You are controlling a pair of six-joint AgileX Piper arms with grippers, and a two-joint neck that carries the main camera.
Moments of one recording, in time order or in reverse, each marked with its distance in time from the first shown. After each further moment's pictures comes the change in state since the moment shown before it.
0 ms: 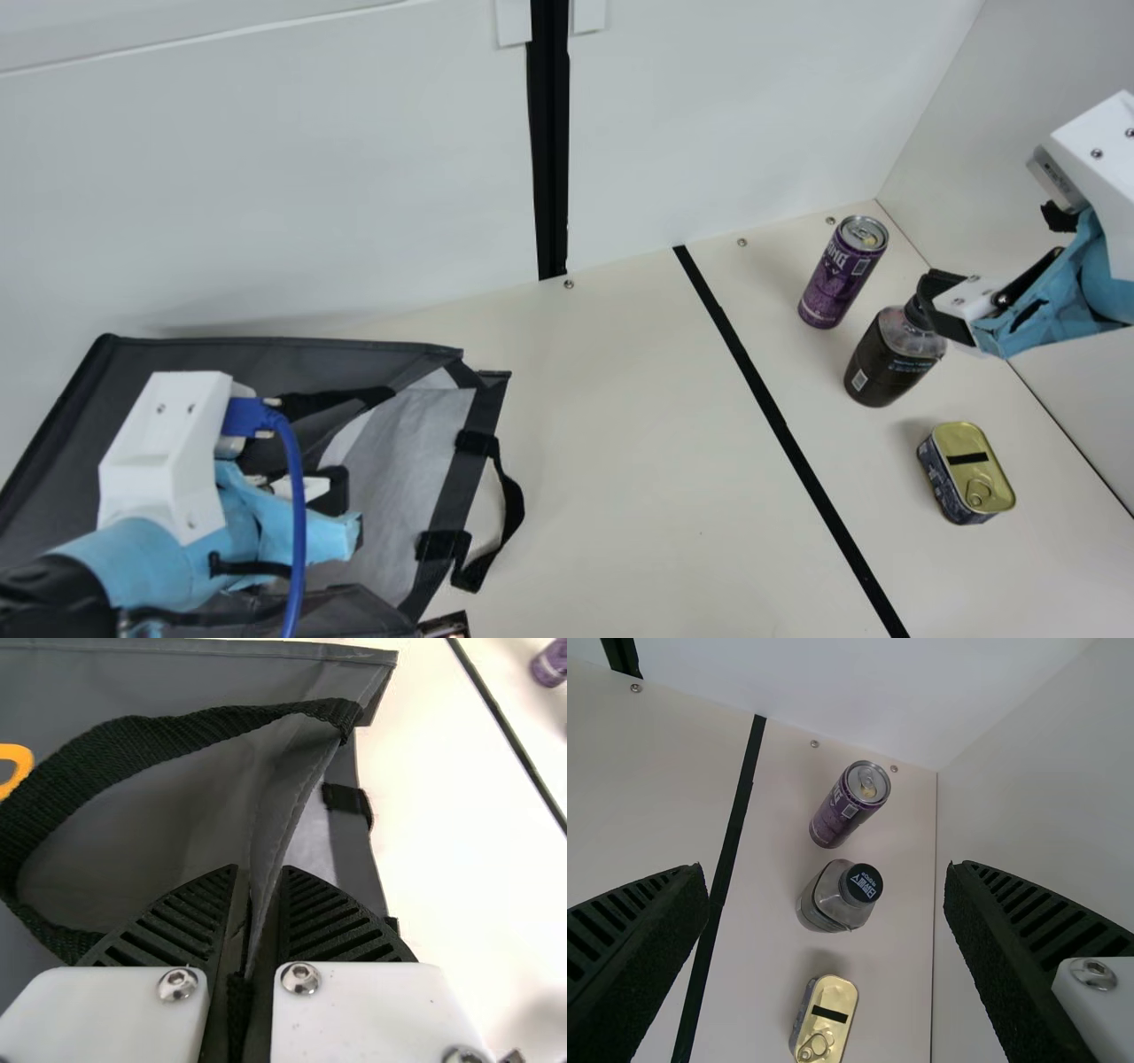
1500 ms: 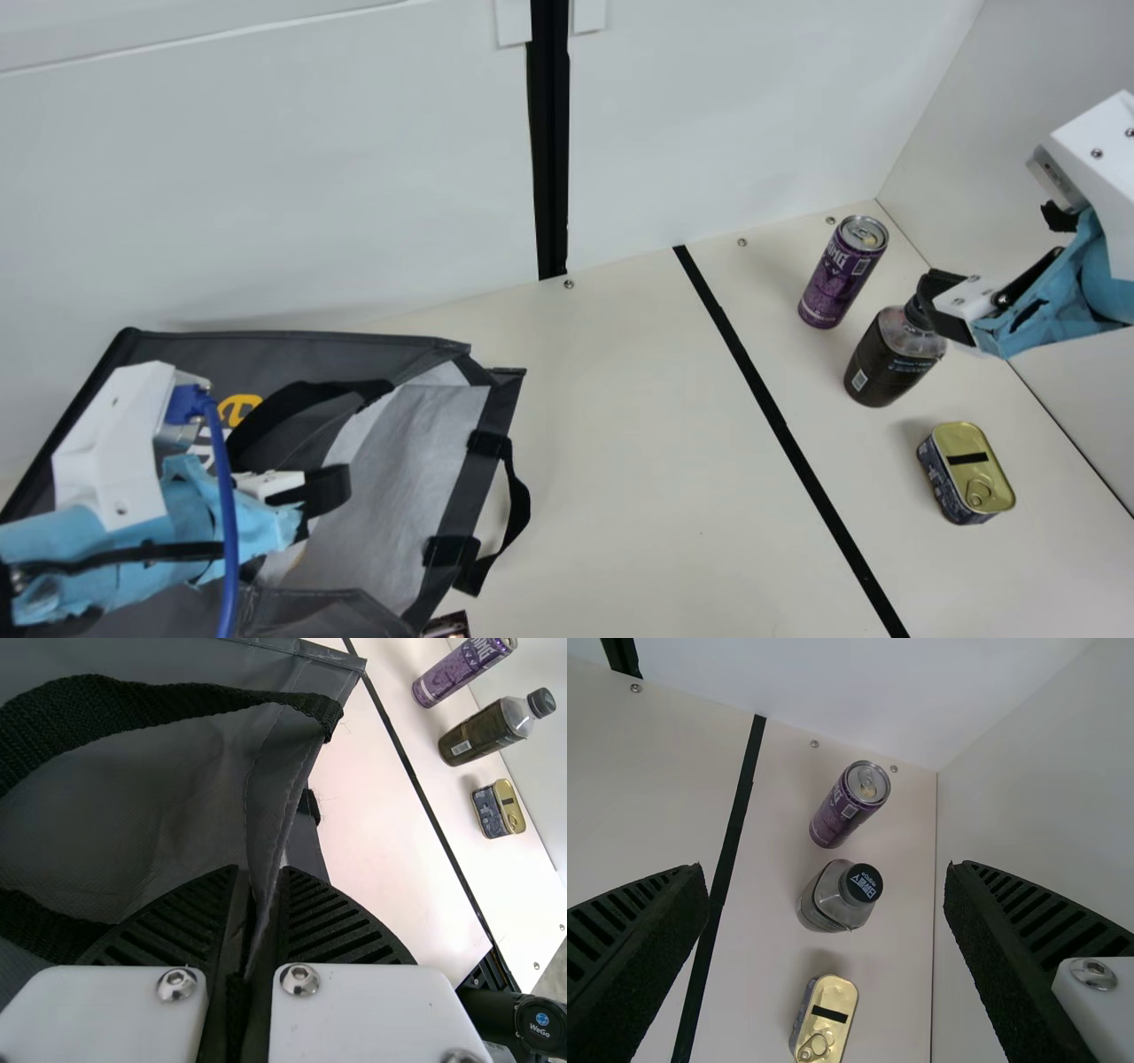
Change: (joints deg) left arm 12.3 1.2 0.8 -27.5 5.7 20.3; right arm 0.0 0.0 0.0 0.0 0.0 0.0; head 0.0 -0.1
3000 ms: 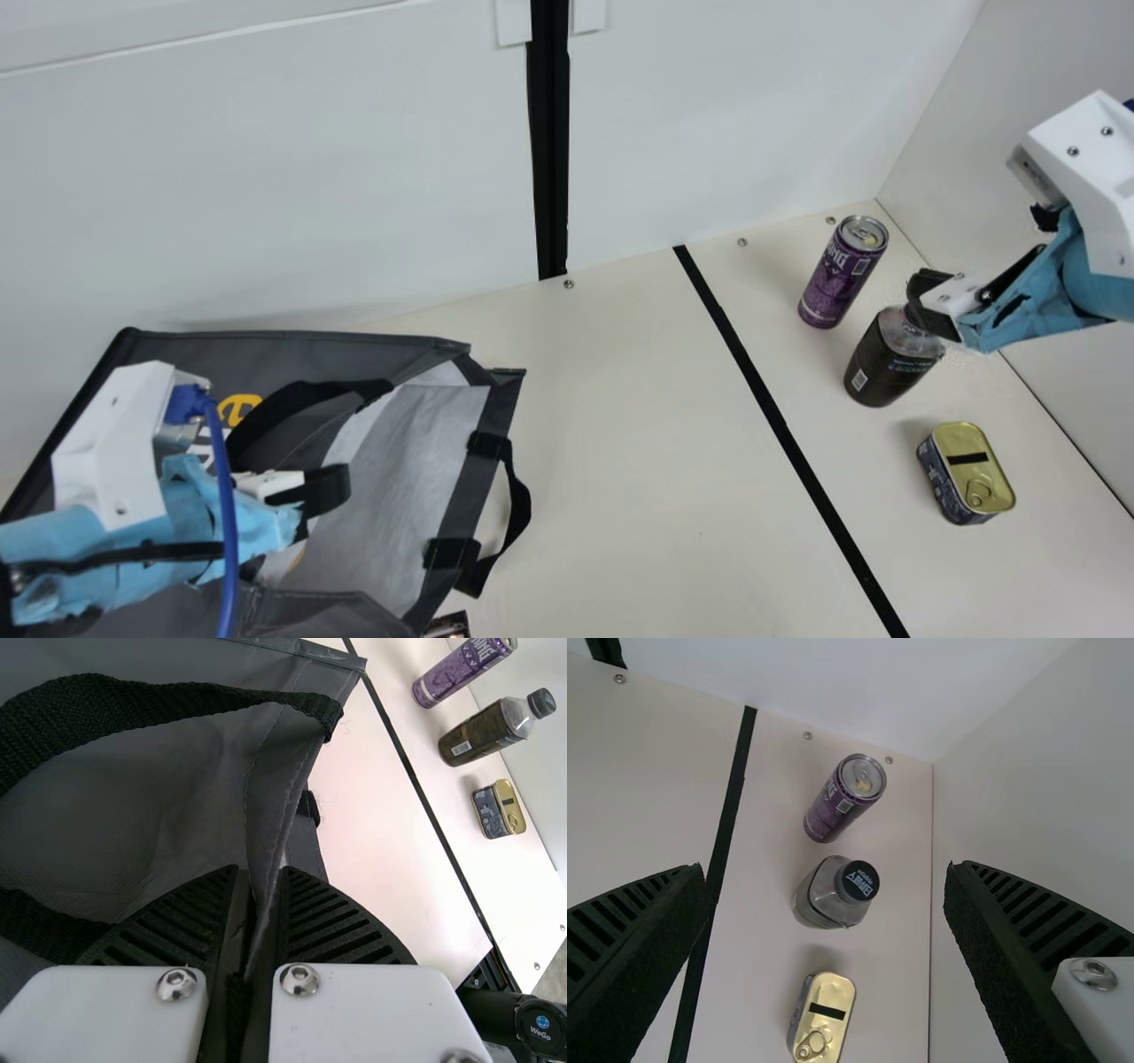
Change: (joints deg) left arm 0.0 0.0 0.0 0.0 0.0 0.0; right arm 3.9 1.1 -0.4 -4.8 -1.6 4.2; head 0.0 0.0
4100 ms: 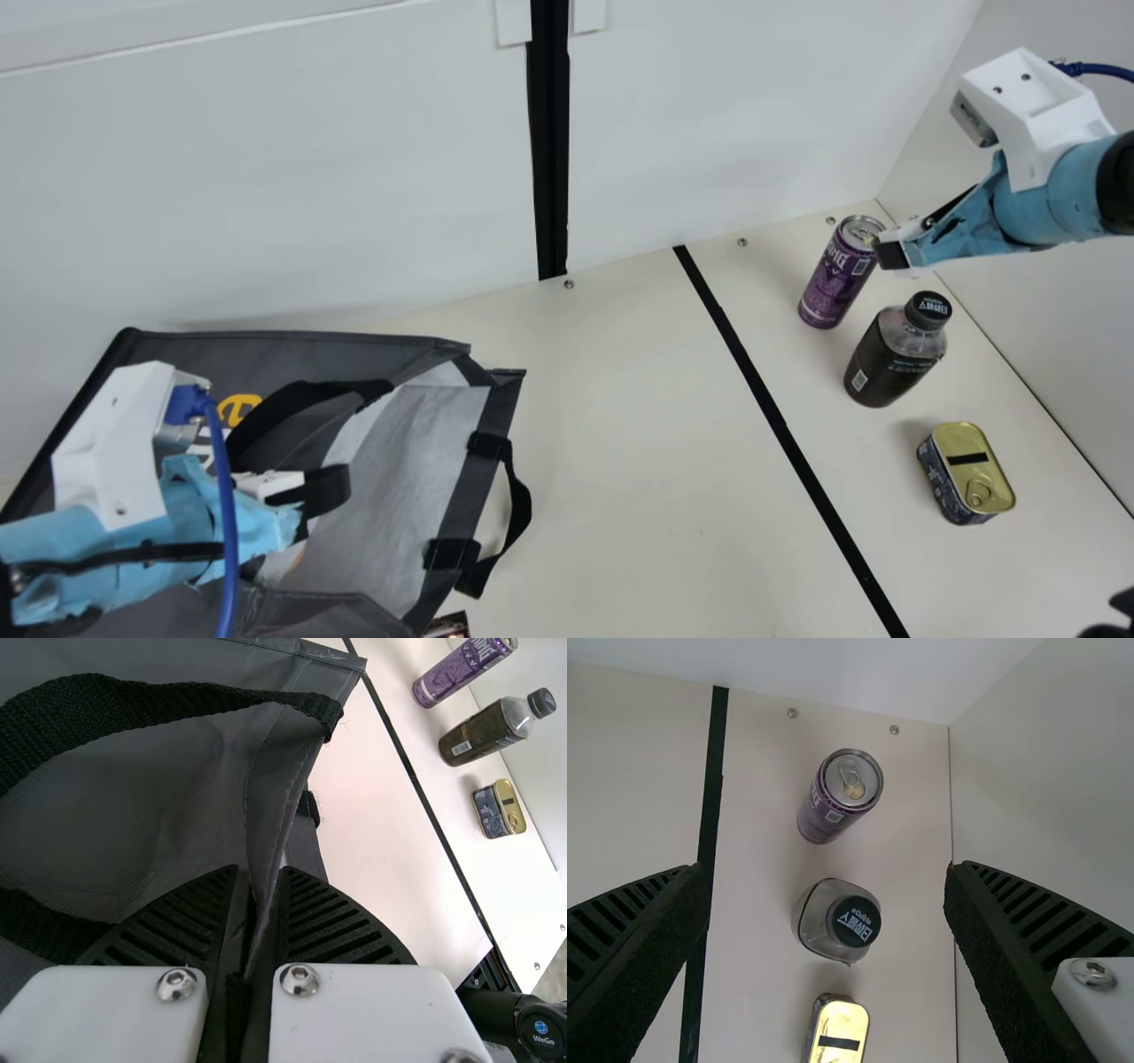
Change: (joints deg) left arm 0.0 0.0 0.0 0.0 0.0 0.0; right arm 7.0 17.6 -13.3 -9.3 1.6 14.3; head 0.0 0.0
